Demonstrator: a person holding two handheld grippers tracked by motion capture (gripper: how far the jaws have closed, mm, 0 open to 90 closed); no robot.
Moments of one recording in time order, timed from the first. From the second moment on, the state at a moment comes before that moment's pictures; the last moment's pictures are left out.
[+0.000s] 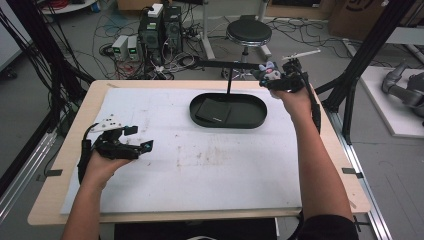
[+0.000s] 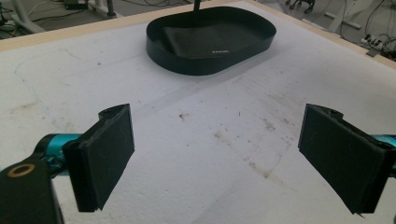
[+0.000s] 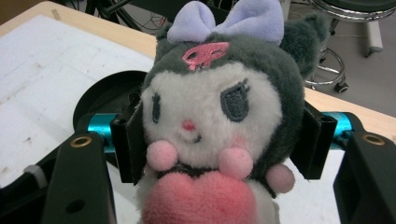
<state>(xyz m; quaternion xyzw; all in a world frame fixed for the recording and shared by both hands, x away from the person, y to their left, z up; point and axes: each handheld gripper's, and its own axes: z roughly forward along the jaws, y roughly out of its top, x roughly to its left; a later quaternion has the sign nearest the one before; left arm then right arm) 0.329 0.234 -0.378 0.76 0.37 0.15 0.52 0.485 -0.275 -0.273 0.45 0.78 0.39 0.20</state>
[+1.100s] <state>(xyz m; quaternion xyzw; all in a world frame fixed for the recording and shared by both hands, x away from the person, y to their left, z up) 0.329 0.237 -0.380 0.76 0.38 0.15 0.51 0.511 -0.283 -0.266 0.50 0.75 0.37 0.23</state>
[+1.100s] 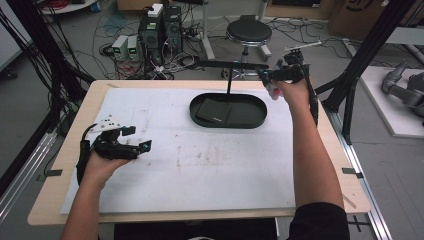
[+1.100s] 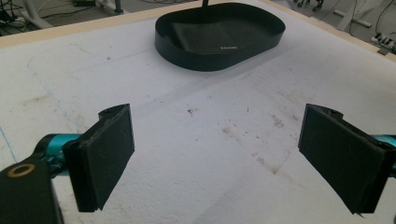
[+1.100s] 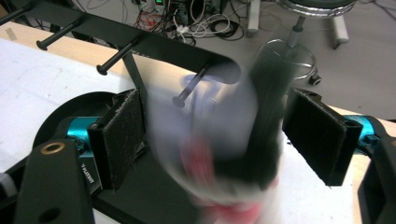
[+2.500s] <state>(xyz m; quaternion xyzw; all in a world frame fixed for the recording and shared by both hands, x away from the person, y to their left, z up) 0.331 0.232 -0.385 0.76 0.38 0.15 0.50 0.388 -0.315 -0.341 0.41 0.79 0.41 0.18</state>
